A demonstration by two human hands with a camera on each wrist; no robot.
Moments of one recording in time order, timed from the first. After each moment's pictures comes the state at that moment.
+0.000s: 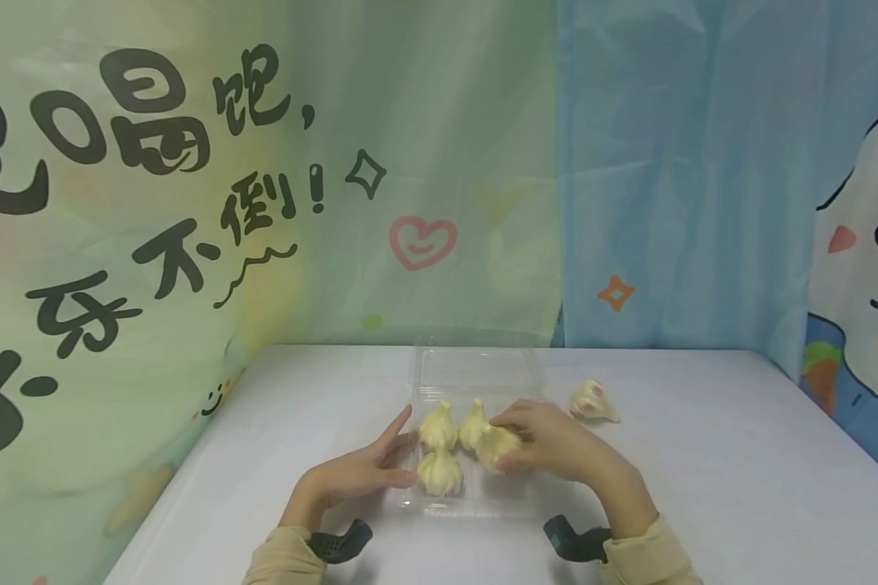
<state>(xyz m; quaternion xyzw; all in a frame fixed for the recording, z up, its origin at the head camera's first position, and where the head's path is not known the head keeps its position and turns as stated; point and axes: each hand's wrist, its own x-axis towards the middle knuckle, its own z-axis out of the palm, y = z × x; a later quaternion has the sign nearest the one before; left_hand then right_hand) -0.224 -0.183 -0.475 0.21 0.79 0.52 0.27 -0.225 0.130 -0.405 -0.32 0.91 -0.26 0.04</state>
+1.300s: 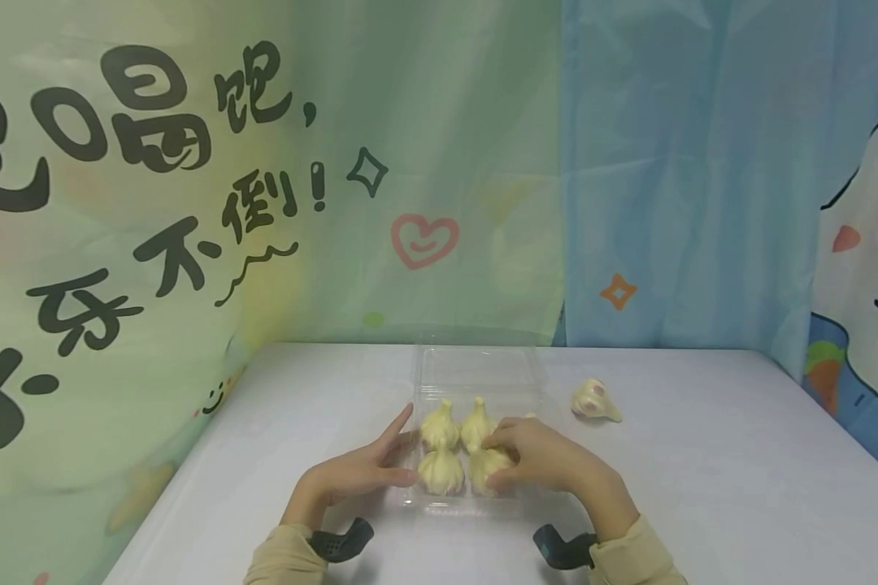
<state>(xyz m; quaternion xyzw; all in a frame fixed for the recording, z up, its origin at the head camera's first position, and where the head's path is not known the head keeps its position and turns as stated) -0.225 -0.182 -0.474 0.22 0.78 0.52 0.27 -0.221 0.116 -0.420 -0.34 0.91 -0.25 0.09</state>
